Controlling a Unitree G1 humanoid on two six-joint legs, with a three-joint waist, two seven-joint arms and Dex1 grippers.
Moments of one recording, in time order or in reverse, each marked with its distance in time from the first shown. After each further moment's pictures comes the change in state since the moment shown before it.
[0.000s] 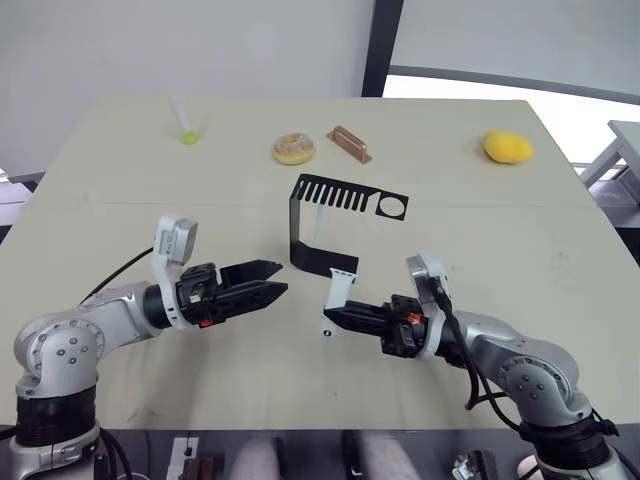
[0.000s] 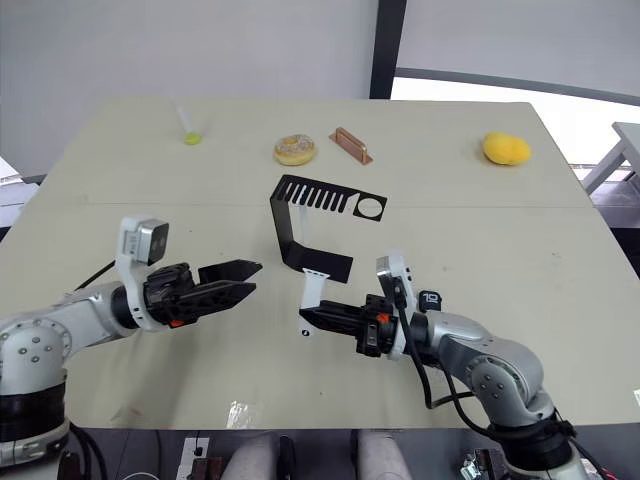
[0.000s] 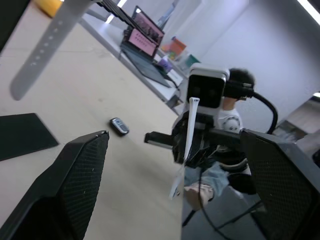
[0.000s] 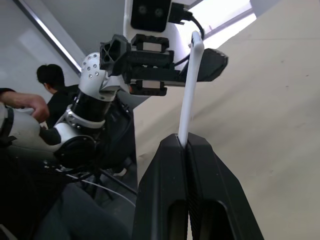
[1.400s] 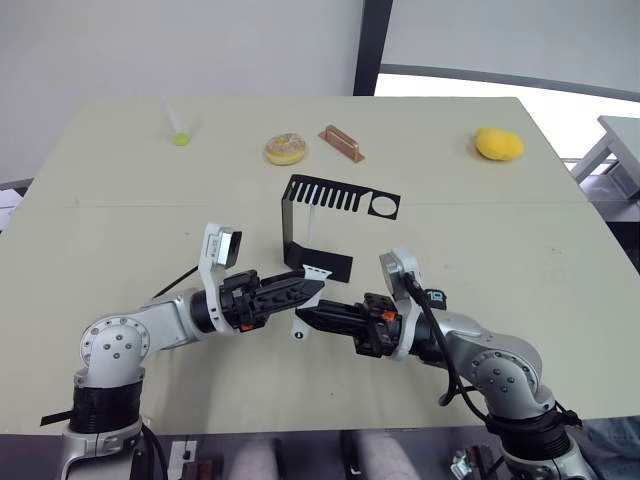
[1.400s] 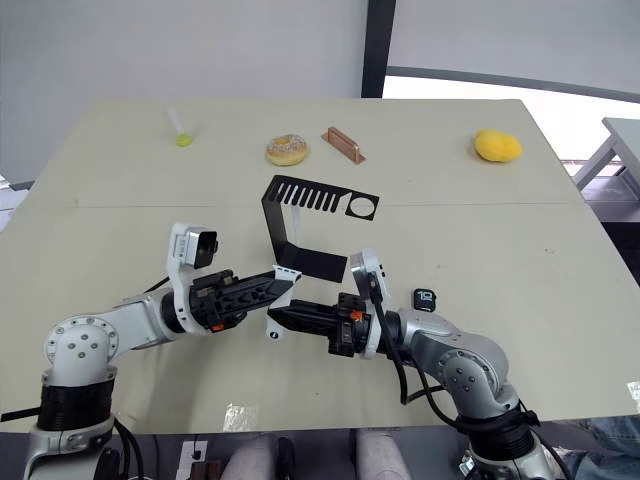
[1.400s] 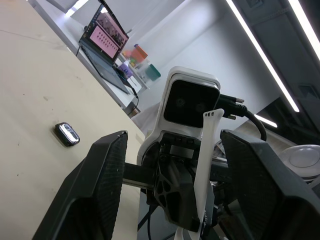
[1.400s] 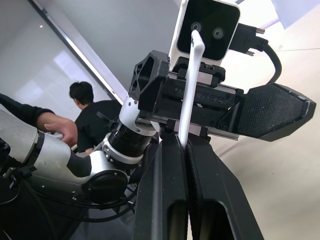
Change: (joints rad) left arm -0.012 -0.131 -0.103 0.033 -0.126 -0.009 0.134; right arm -0.022 0.112 0.036 0.017 -0.011 0.036 -0.012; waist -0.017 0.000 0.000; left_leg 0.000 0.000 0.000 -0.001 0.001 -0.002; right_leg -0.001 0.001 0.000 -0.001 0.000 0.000
